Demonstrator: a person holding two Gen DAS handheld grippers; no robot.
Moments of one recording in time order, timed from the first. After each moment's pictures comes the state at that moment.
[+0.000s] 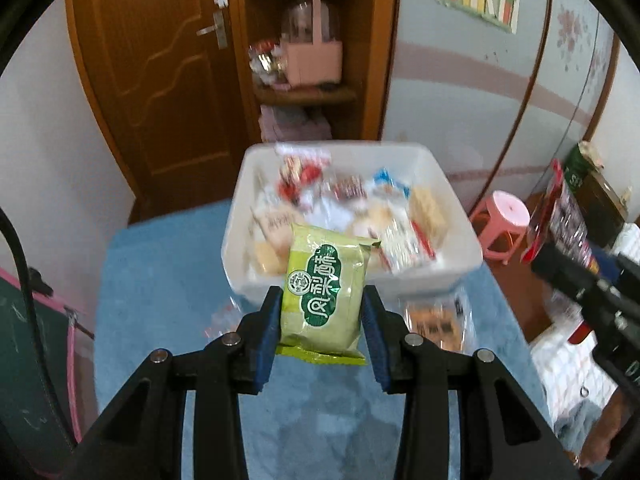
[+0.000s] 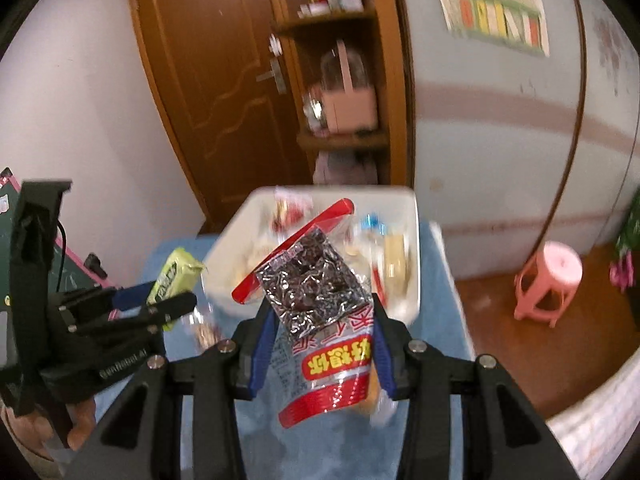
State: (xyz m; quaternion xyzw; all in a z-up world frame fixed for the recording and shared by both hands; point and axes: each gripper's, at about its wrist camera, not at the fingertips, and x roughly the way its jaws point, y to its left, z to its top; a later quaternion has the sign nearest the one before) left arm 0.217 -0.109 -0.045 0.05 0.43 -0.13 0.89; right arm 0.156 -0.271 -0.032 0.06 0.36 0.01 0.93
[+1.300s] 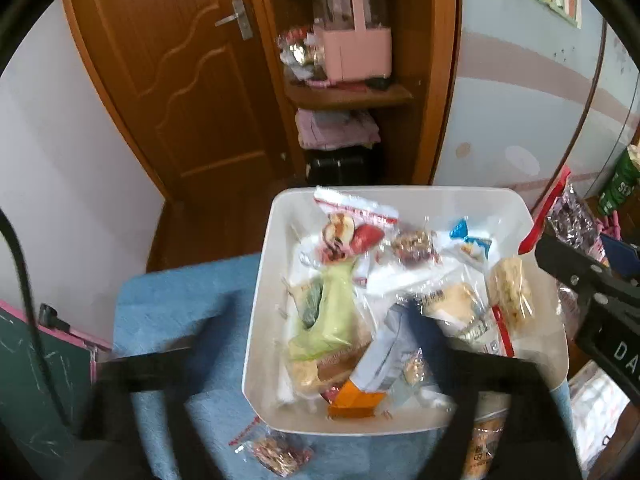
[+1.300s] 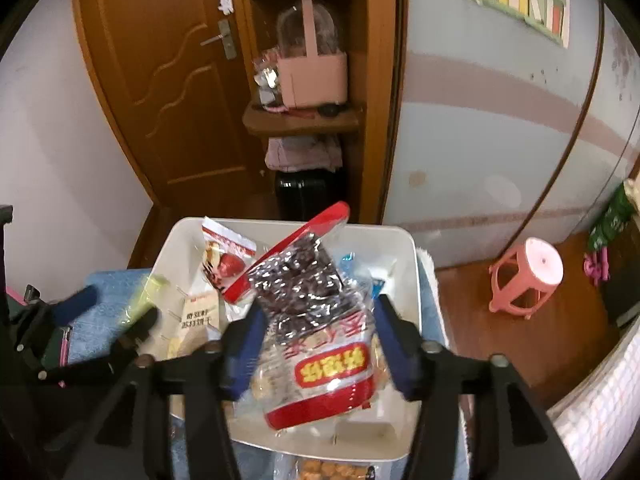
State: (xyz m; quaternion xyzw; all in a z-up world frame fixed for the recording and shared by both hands) left arm 0.374 -0.135 -0.083 0.08 0.46 -0.06 0.88; right arm 0.335 -0.290 -0.073 0.05 0.45 -0.07 0.89
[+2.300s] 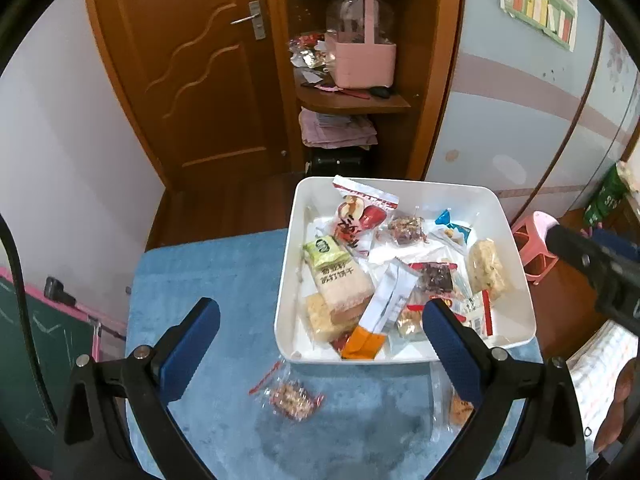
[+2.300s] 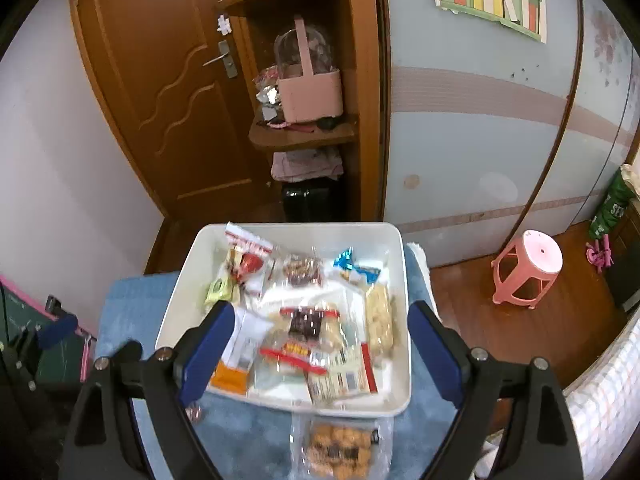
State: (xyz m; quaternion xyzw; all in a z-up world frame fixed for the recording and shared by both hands) left arm 0.314 -0.086 -0.036 0.04 0.46 -0.07 0.88; right arm 0.281 -0.286 -0.029 0.07 0.43 -0.07 0.90
